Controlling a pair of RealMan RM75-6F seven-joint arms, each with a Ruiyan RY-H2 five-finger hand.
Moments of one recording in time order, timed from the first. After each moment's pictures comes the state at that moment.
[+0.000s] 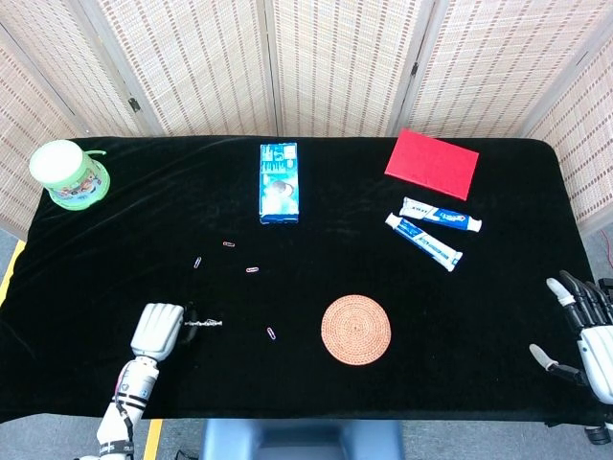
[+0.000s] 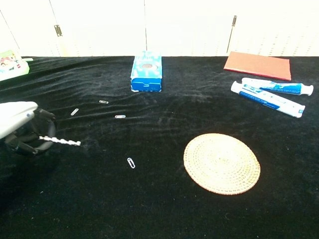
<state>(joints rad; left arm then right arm) -0.40 -1.57 -0.06 -1.63 1.24 1.26 0.50 0.01 -1.03 0.01 -1.55 -1.64 1.61 0.26</state>
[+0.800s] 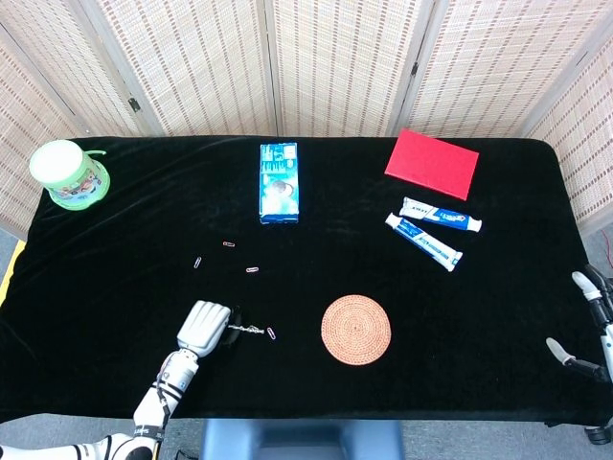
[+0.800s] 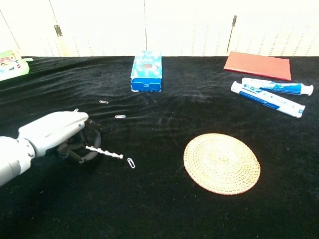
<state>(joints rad) -0.52 -1.69 -0.08 -1.51 1.26 1.10 0.43 -0.01 -1.02 0.04 -1.51 -1.58 1.62 0.36</state>
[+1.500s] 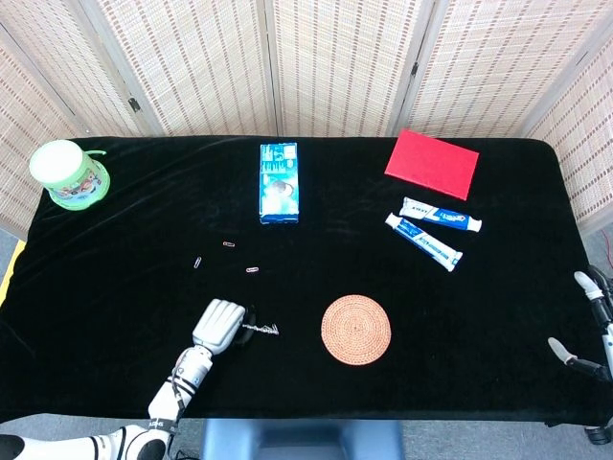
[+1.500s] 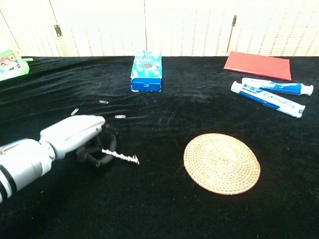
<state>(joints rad) -0.56 -1.75 -0.11 -1.43 1.26 1.06 0.40 -0.01 -1.03 0.04 -1.50 -1.57 1.60 0.36</state>
